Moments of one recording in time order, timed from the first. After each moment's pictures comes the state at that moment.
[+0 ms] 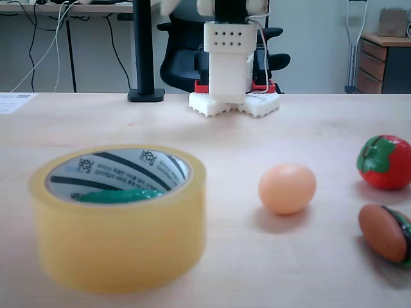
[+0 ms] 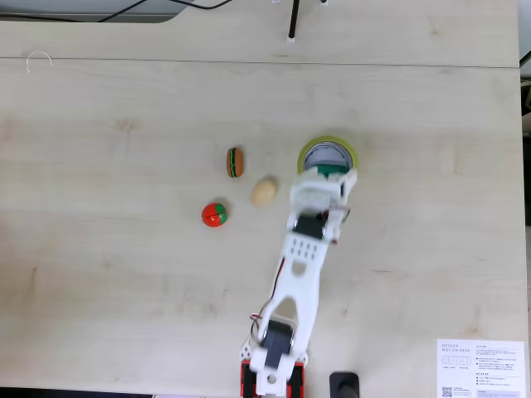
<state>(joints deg) 11.1 109.9 97.0 62.1 74.6</state>
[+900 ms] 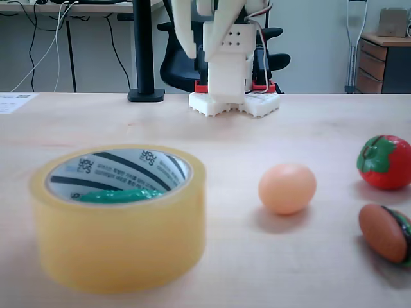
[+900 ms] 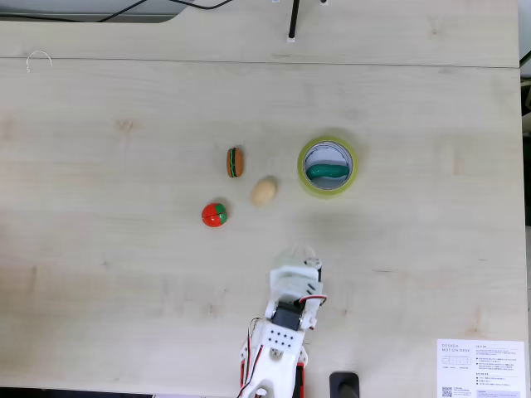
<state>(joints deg) 12.7 162.9 147.6 67.4 74.6</state>
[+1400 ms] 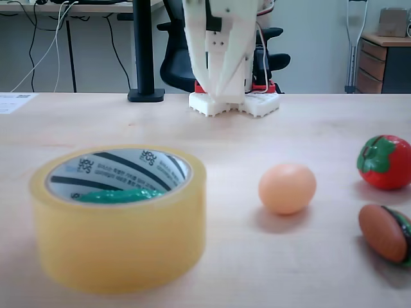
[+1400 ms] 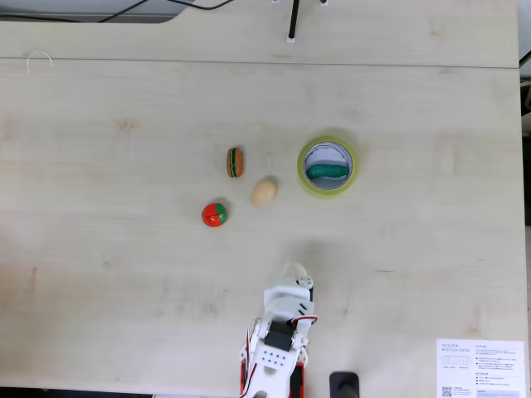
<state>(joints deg) 13.3 192.5 166.1 79.5 74.6</state>
